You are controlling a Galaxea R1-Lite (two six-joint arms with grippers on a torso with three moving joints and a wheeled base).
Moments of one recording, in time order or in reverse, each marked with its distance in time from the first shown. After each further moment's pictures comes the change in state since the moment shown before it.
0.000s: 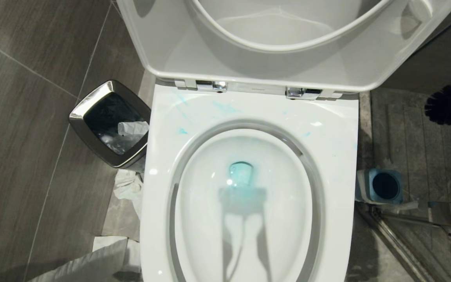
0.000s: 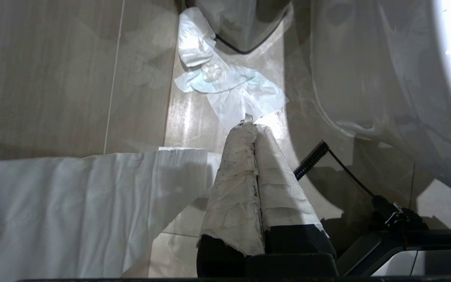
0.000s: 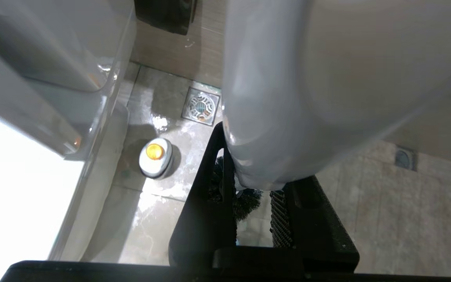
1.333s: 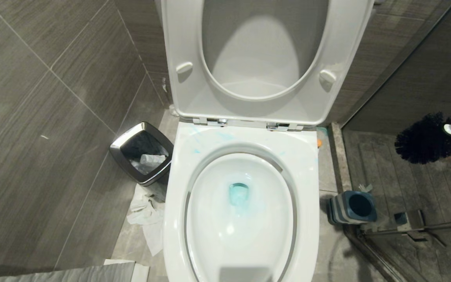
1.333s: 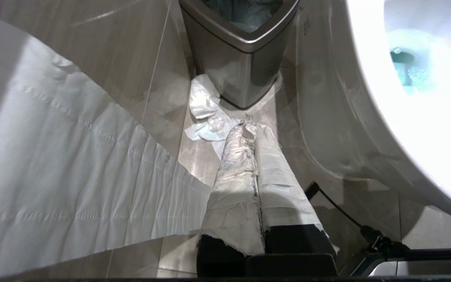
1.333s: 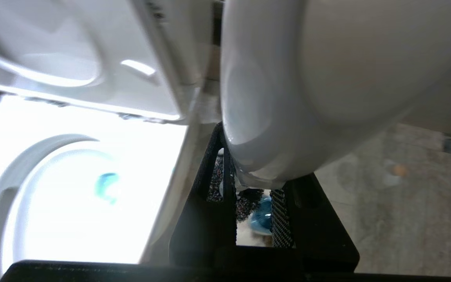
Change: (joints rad) left arm 0.000 0.000 0.000 0.000 0.000 0.001; right arm 0.178 0.024 -0.204 0.388 -0.023 0.132
